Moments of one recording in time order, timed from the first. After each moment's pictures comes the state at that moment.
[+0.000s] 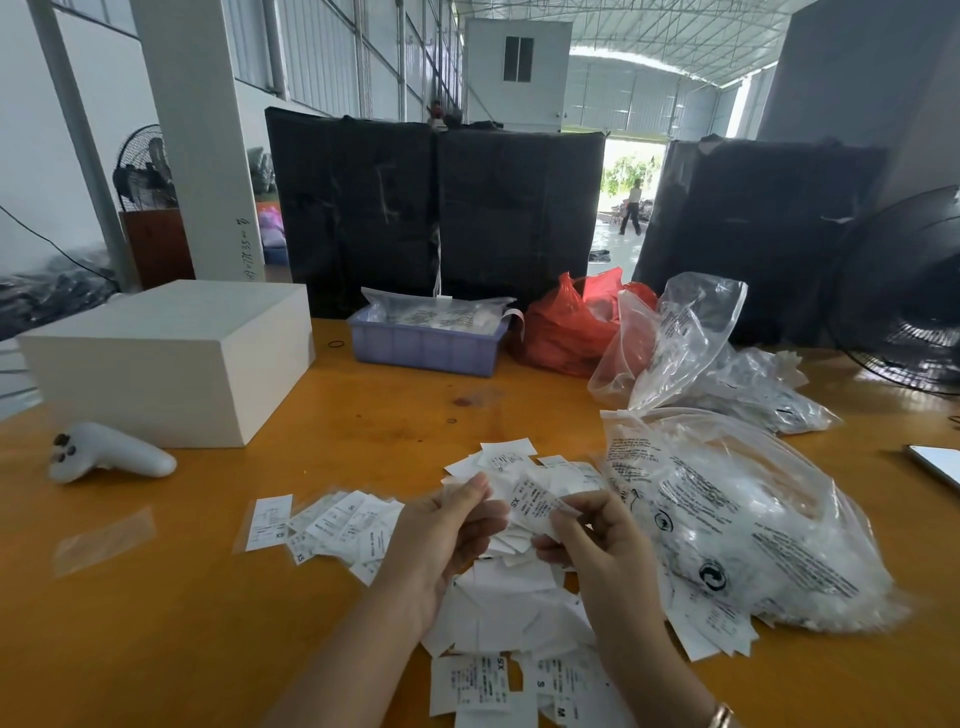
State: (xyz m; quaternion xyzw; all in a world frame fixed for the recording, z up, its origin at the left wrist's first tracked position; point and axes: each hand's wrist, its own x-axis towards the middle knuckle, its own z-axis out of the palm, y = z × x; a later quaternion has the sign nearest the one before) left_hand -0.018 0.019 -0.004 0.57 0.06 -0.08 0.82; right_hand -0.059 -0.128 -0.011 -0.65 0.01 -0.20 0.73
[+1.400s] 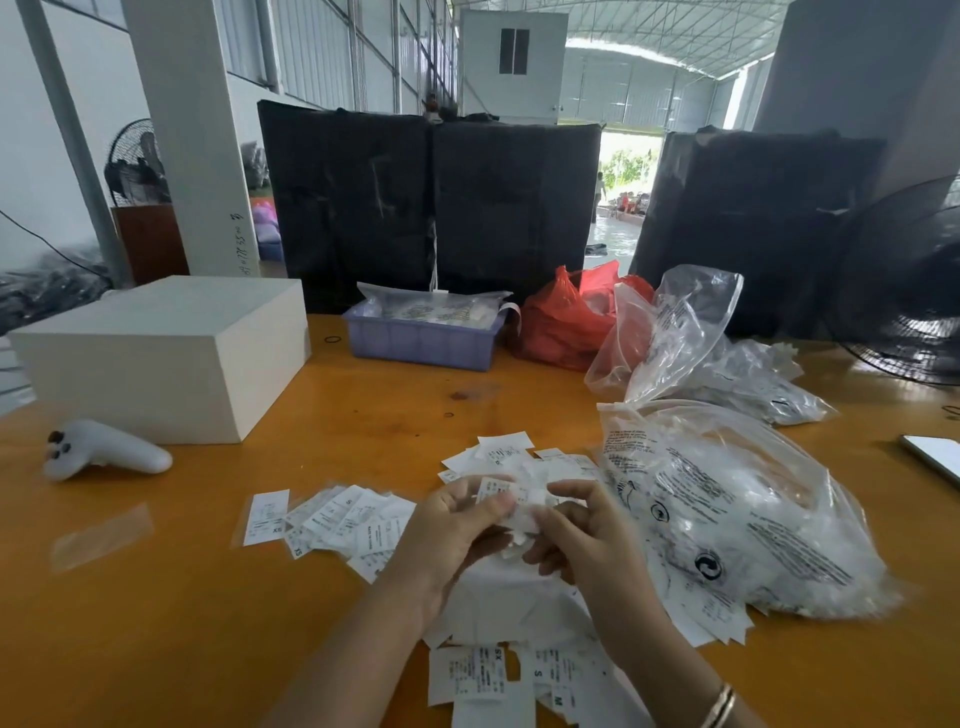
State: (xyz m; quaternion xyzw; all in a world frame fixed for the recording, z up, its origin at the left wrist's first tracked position) left_hand -0.024 0.017 -0.001 0.60 -0.06 -0.11 0.79; right_hand -0.056 -0.131 -0.004 -0.67 0.00 -0.10 0.74
